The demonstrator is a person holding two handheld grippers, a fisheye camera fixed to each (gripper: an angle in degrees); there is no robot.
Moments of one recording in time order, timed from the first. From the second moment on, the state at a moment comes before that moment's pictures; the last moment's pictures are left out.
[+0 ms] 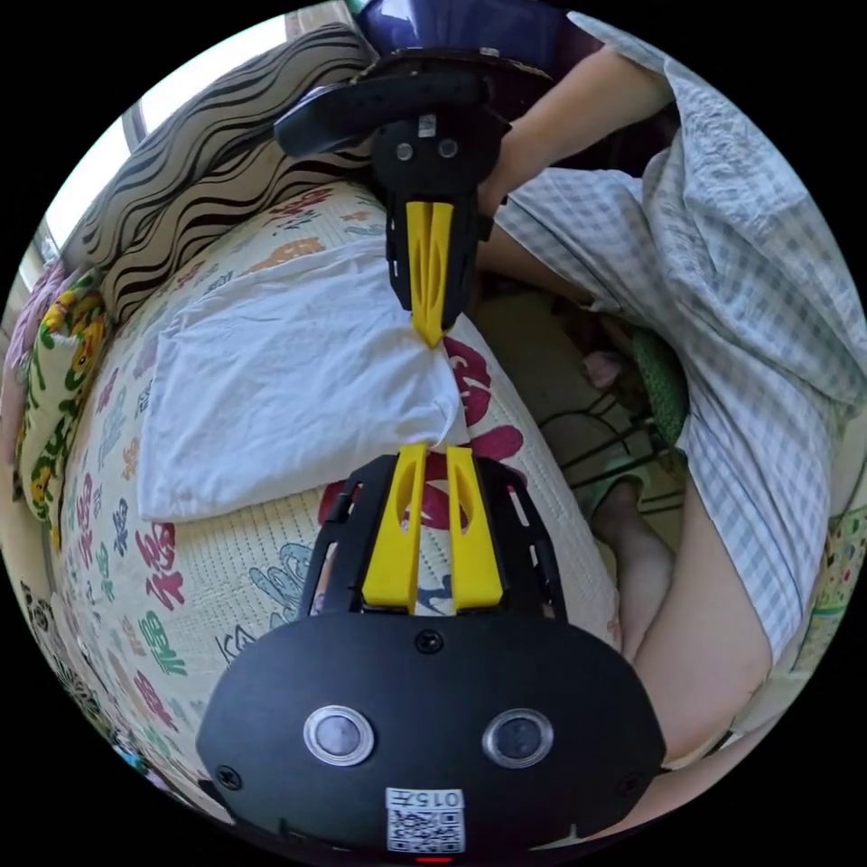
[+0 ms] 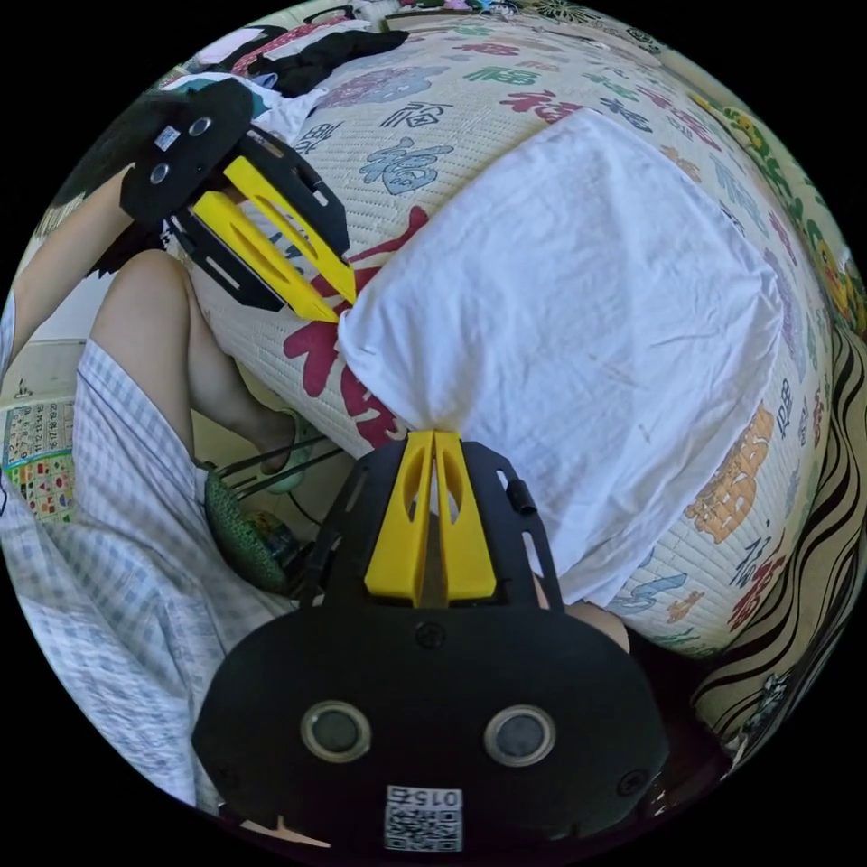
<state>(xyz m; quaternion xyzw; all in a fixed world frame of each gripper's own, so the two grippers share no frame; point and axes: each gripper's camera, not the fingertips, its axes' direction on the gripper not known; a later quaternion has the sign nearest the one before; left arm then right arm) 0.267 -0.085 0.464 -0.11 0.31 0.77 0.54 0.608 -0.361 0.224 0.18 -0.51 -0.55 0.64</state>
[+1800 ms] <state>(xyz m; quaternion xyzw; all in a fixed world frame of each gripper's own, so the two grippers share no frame) 0.238 -0.361 0.738 -0.16 0.43 0.13 0.88 0.649 -0.868 0.491 -0.02 -0.75 -0.39 0.53</state>
